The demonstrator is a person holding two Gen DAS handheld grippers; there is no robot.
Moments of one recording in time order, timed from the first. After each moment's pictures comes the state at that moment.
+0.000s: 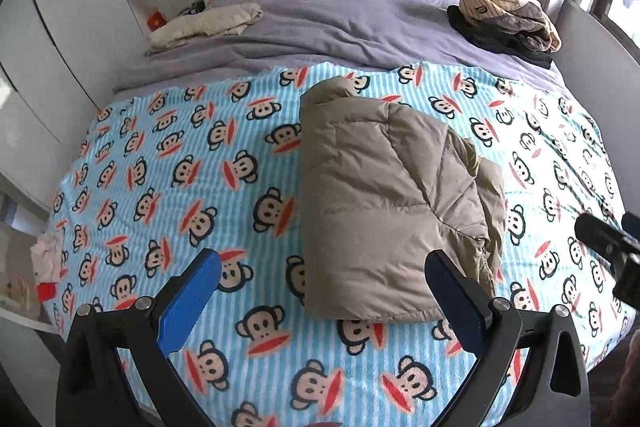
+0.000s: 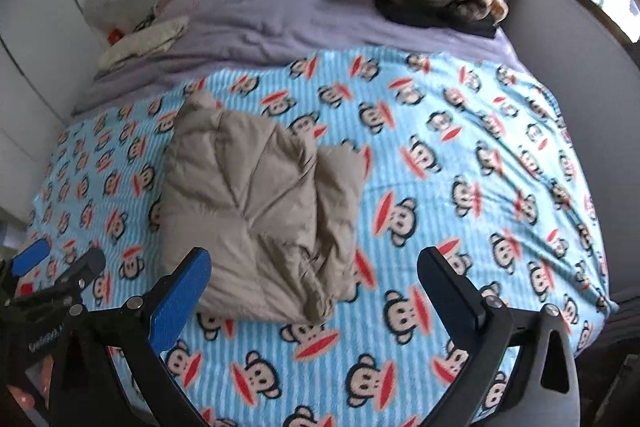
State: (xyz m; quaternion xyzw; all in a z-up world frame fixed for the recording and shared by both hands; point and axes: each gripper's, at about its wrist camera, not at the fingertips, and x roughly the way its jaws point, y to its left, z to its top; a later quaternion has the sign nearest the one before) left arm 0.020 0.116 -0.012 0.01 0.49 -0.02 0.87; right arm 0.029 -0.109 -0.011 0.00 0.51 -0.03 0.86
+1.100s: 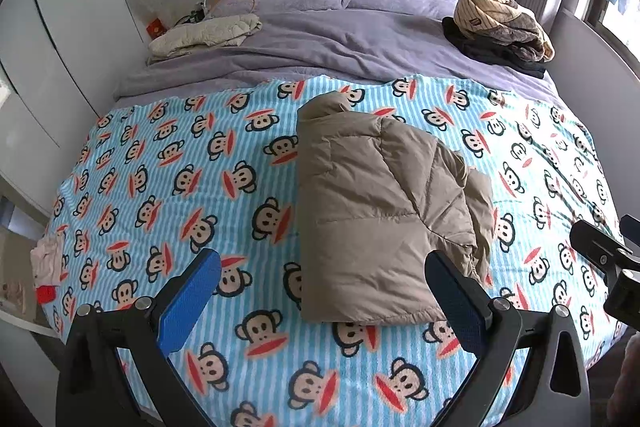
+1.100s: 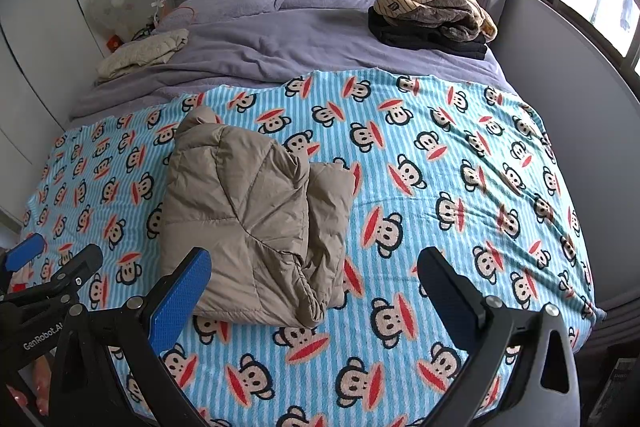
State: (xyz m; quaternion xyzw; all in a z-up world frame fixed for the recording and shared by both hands) left arm 0.010 0.116 0.007 0.00 0.48 -0.02 0.88; right arm 0.014 -0.101 0.011 -0.01 0.49 -0.03 0.87
